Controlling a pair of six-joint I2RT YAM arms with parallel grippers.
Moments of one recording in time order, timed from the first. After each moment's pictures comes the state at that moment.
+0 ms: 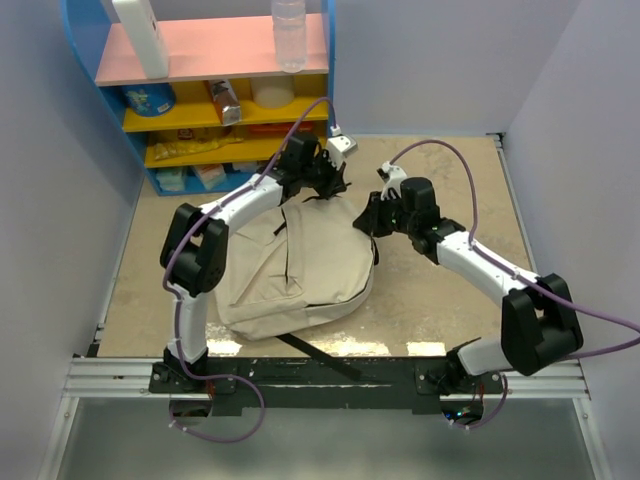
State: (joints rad) left arm -0.53 2.06 1.66 -0.16 0.43 0.14; right arm 0.42 1.42 0.91 -0.02 -0.33 0.34
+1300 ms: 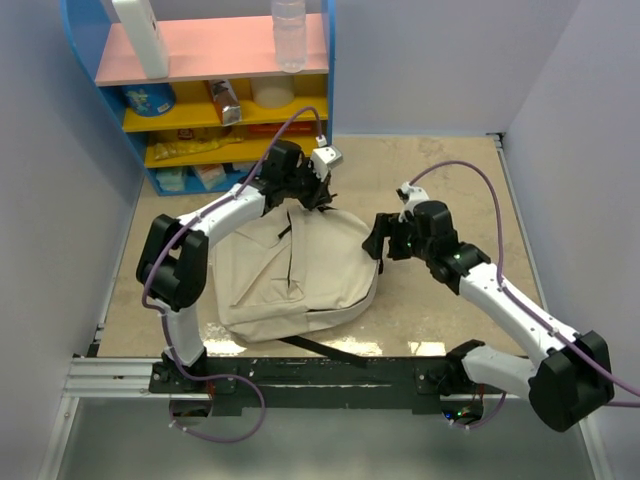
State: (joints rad) left arm -0.51 1.88 1.44 -0.17 0.47 0.19; right arm 0.46 1.09 0.75 -0.26 -0.12 0.42
